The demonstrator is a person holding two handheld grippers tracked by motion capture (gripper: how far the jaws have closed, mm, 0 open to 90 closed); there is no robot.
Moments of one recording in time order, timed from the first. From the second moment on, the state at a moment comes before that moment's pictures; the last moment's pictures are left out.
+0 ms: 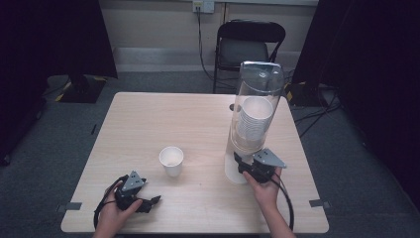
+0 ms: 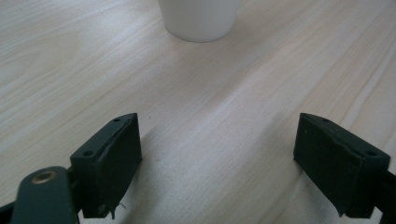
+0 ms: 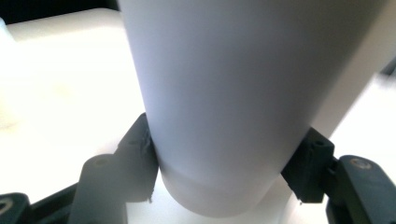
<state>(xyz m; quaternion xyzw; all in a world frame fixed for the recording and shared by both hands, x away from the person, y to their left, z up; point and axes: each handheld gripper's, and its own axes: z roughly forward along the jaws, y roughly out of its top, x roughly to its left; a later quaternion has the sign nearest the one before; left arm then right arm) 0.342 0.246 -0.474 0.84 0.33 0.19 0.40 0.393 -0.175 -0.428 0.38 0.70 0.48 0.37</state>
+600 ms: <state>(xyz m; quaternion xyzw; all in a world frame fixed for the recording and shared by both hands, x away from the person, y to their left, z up) 0.340 0.246 -0.474 0.84 0.33 0.19 0.40 0.386 -0.193 -0.450 0.37 0.75 0.45 0.32</state>
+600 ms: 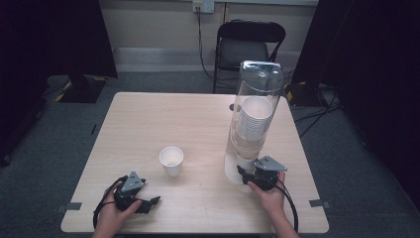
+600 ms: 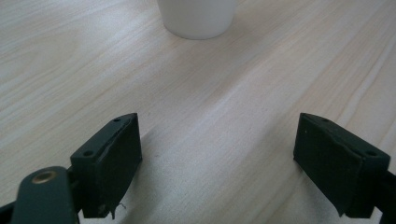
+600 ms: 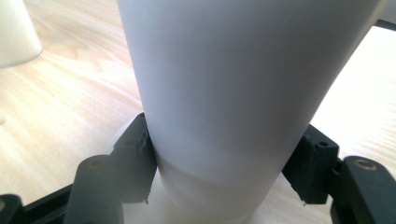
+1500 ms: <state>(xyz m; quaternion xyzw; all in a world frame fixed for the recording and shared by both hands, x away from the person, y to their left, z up) 0.342 0.240 -0.469 0.83 0.34 0.16 0.42 0.351 -0.114 -0.459 0.25 0.82 0.47 0.22</state>
